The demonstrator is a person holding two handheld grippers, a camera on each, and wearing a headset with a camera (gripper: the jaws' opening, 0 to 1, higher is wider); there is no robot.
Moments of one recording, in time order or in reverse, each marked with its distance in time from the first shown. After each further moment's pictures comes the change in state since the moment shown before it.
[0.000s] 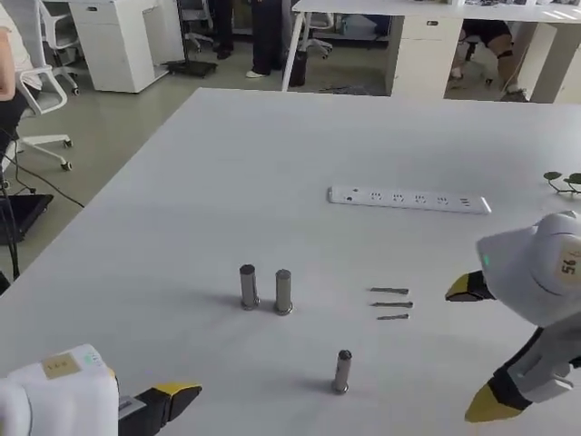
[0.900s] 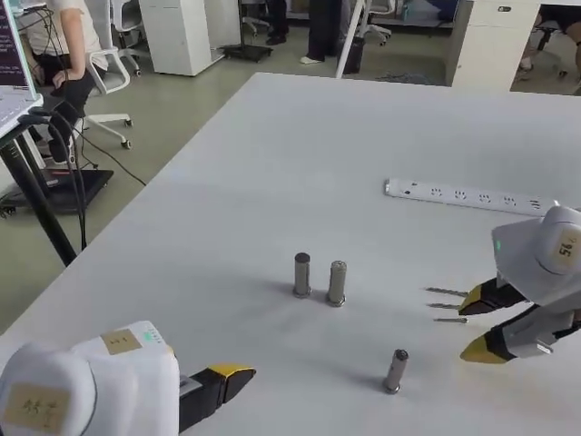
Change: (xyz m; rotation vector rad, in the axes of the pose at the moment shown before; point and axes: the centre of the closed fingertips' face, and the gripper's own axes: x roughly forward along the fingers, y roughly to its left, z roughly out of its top) left arm -0.008 -0.007 0.009 -0.034 -0.041 0.022; right arm 0.049 -0.044 0.018 0.030 -0.034 0.036
